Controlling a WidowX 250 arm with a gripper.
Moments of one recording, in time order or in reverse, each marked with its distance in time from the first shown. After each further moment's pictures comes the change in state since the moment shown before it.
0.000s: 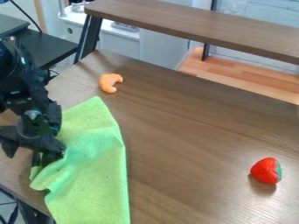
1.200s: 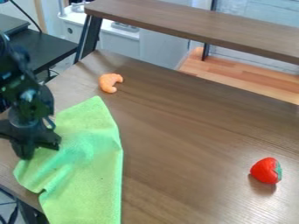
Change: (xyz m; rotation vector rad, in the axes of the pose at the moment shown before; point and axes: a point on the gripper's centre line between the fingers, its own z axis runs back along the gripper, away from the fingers) arm 0.004 0.011 0.014 -0.051 0.056 0.061
